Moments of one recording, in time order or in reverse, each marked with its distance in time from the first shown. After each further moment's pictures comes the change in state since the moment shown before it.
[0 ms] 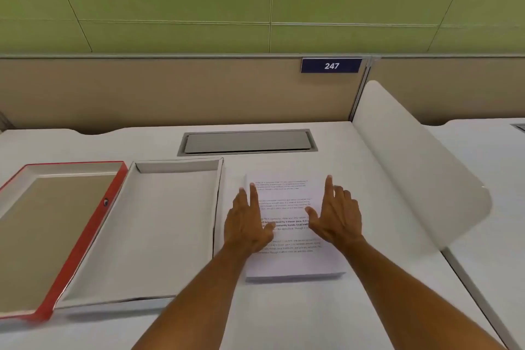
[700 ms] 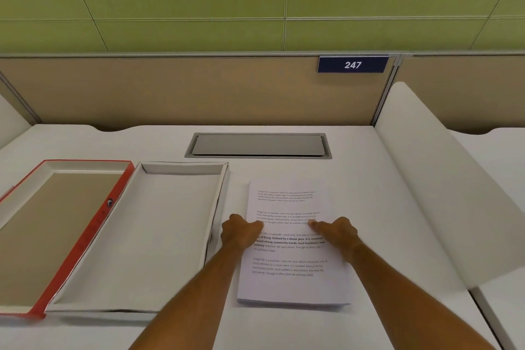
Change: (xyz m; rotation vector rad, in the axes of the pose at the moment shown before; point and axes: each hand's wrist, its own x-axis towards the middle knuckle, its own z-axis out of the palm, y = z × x) left_hand 0.038 0.001 0.000 -0.484 -0.137 -0.636; right_hand 0.054 0.023 0.030 0.743 -0.491 0.483
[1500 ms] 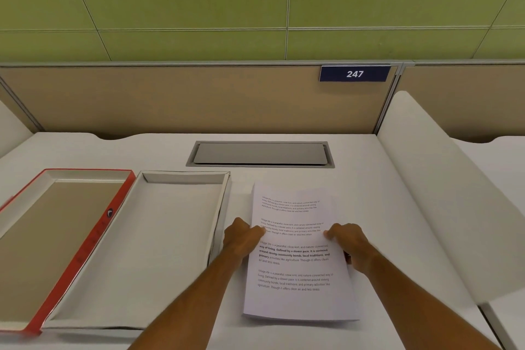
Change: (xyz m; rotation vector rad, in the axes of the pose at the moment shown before) left_hand 0.009 0.002 -0.006 -0.192 -0.046 0.091; right_hand 0.016 0.000 -0.012 0.342 -0.091 0.002
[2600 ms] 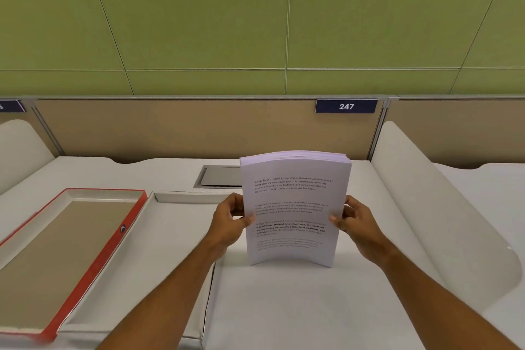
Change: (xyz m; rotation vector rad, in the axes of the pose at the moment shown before) left_hand -0.036 0.042 -0.064 -0.295 0.029 0.481; right_hand -0.047 -0.052 -0.040 0.087 -0.184 -0.651
